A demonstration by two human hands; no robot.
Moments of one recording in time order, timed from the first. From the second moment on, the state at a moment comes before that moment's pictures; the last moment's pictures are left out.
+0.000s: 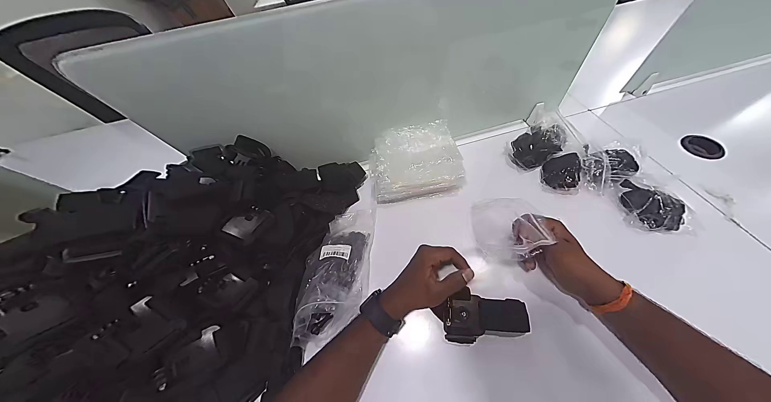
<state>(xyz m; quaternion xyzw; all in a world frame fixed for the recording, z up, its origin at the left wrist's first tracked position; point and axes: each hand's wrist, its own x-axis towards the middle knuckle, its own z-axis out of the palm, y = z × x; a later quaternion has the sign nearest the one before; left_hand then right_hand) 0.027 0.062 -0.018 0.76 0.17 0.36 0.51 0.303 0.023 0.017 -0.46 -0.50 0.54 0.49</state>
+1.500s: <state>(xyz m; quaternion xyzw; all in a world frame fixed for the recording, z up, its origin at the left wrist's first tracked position) 0.027 0.063 -0.005 0.73 0.28 0.30 0.56 0.290 0.020 -0.003 -0.44 -0.65 0.38 0.49</state>
